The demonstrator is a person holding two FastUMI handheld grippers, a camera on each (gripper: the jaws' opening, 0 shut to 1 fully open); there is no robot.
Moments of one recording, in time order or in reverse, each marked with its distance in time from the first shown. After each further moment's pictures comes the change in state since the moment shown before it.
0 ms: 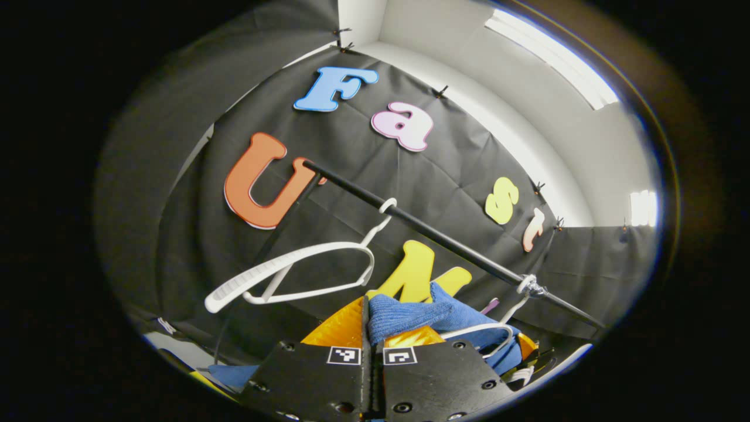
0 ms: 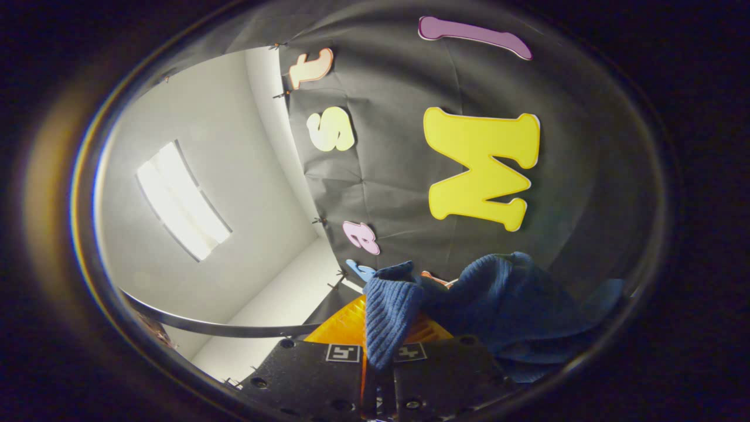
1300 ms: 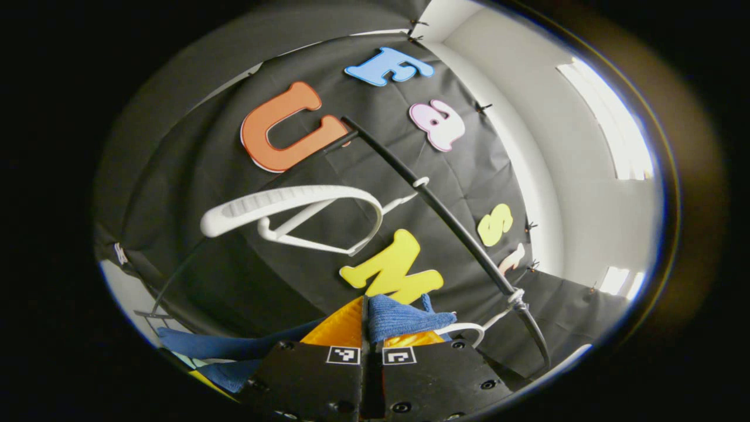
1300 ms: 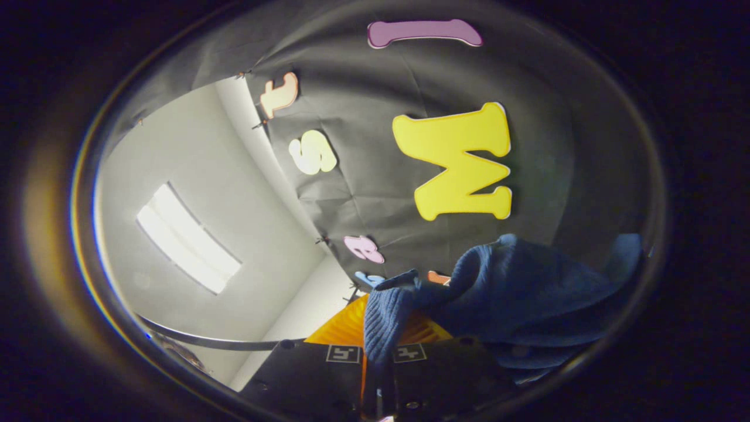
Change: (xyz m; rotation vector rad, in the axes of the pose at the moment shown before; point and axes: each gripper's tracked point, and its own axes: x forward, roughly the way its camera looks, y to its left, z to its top) left arm -0.006 -0.002 -0.027 -0.291 0.010 -0.102; right arm -0.034 0.005 0.006 0.120 -0.021 0.077
